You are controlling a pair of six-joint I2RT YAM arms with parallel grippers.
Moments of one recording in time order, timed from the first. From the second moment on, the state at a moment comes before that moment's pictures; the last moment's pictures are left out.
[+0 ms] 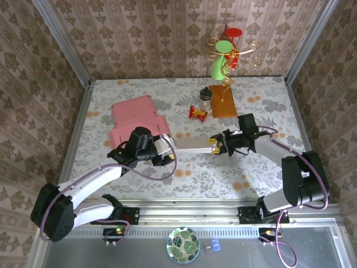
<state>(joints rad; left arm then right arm) -0.69 1.13 0.64 -0.17 0.32 0.55 0.19 1.46 0.75 -0.27 -0.93 1.48</state>
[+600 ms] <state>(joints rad) -0.75 1.32 0.77 -0.26 0.34 0.73 0.18 1.42 0.71 -0.35 -1.02 1.58</state>
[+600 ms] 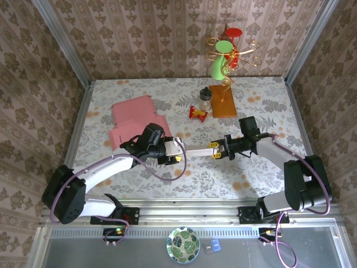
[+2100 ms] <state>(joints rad) -0.79 1.63 1.30 -0.93 0.30 0.49 0.31 0.78 0.66 -0.53 -0.20 1.40</state>
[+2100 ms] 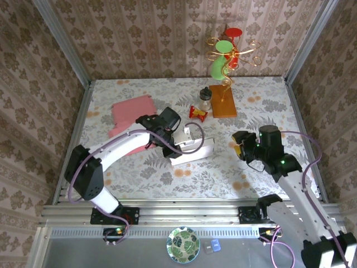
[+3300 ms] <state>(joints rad) -0.81 1.66 1.33 -0.94 0.23 0.45 0.54 1.24 0.82 -0.42 -0.07 1.40</state>
